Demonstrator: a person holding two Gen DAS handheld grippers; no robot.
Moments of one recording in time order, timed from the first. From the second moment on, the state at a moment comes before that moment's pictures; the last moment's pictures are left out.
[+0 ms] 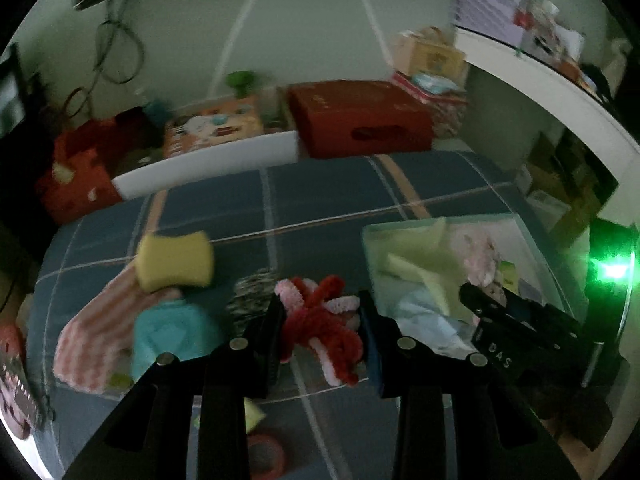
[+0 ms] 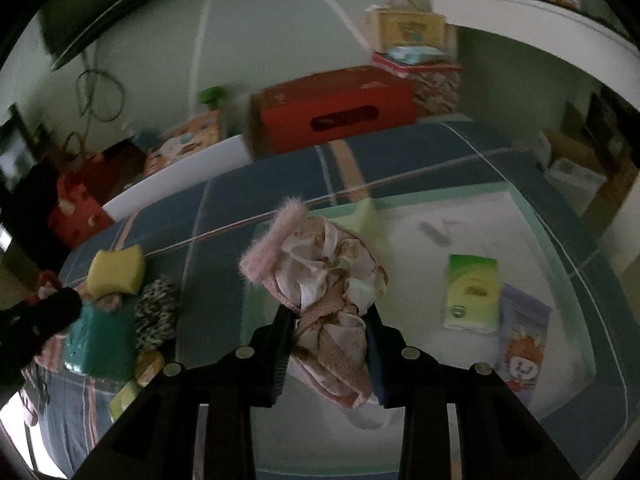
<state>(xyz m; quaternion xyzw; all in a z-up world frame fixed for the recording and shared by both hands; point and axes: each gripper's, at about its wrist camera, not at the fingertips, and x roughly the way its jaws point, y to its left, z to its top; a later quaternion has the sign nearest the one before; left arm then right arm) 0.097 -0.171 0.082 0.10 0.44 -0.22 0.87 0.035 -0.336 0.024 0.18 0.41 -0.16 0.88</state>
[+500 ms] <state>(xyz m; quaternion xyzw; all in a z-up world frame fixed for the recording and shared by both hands) 0.080 -0.240 0.023 0.14 0.47 -0.31 0.82 0.007 -0.404 0.003 0.25 0.41 -0.24 0.85</state>
